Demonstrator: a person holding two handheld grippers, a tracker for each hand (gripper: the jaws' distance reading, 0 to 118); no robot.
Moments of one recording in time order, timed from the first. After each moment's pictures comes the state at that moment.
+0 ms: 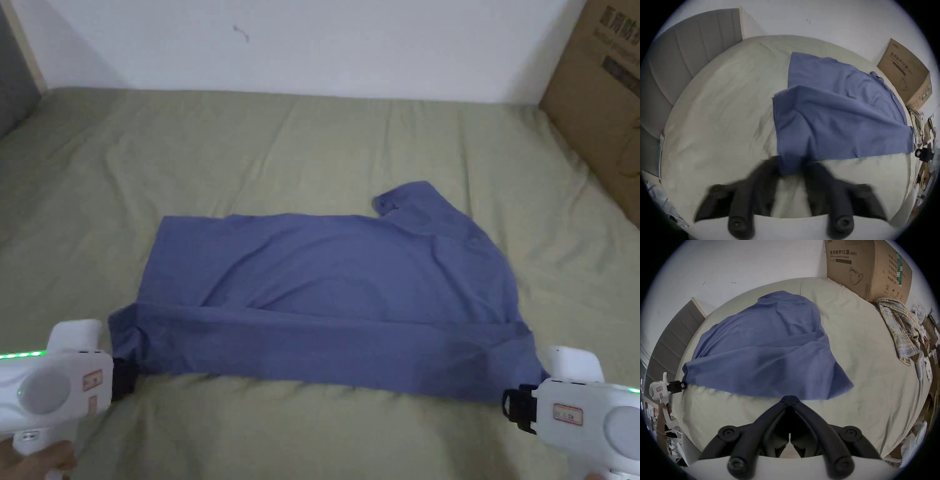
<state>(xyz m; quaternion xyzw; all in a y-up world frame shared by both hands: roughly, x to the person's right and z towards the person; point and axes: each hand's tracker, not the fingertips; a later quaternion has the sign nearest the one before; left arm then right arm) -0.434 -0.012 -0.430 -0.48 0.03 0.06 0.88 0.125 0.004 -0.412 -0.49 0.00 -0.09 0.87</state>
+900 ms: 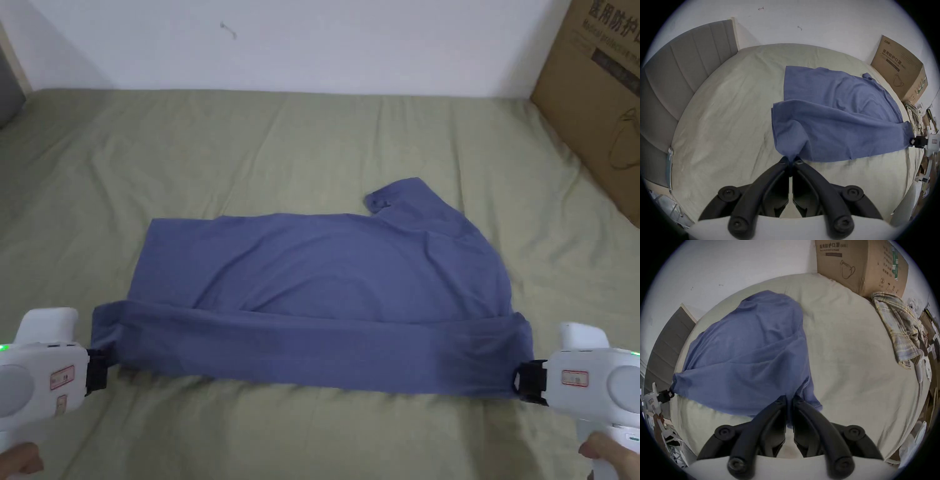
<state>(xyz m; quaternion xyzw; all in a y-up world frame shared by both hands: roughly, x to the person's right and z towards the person) -0.430 0.025 -0.433 -0.47 0.02 0.03 0.88 0.157 0.006 -0.447 -0.49 -0.03 -0.10 0.86</state>
